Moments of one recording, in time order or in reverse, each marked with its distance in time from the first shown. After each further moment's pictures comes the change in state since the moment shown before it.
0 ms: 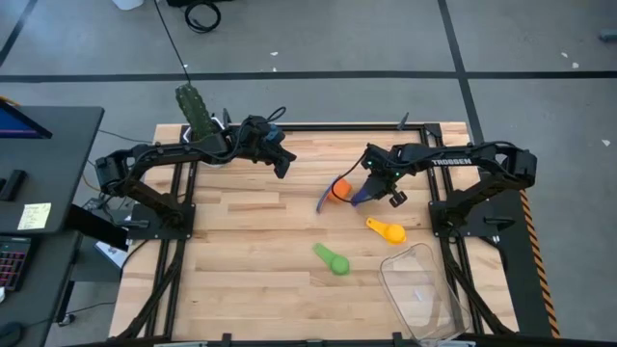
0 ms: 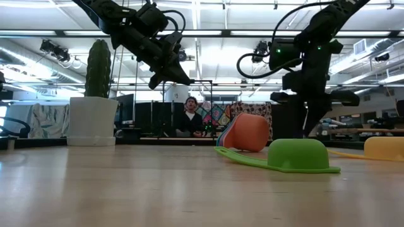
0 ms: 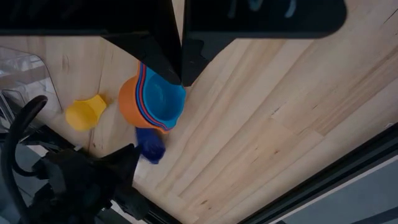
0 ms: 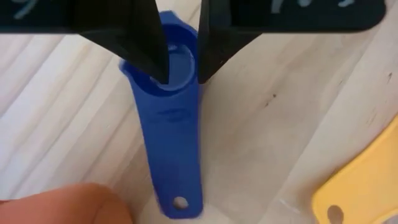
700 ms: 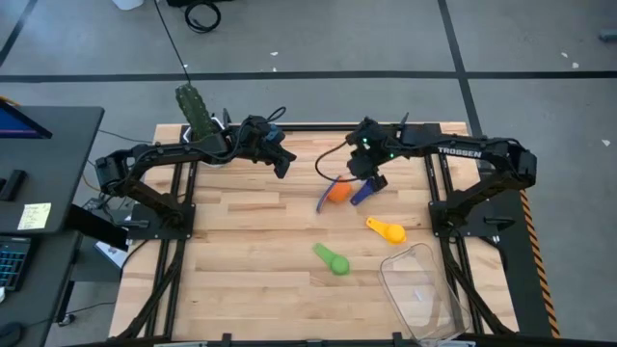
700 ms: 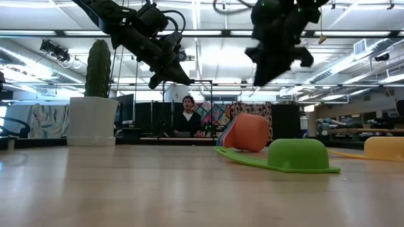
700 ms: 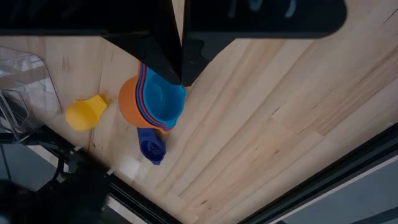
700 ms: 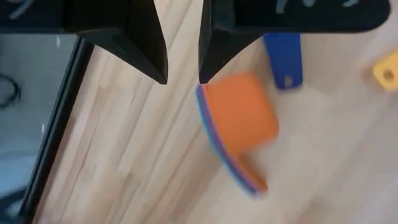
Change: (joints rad) left arm 0.000 0.000 0.000 0.000 0.000 0.000; right arm 0.042 -0.003 0.359 -0.046 -0.042 0.089
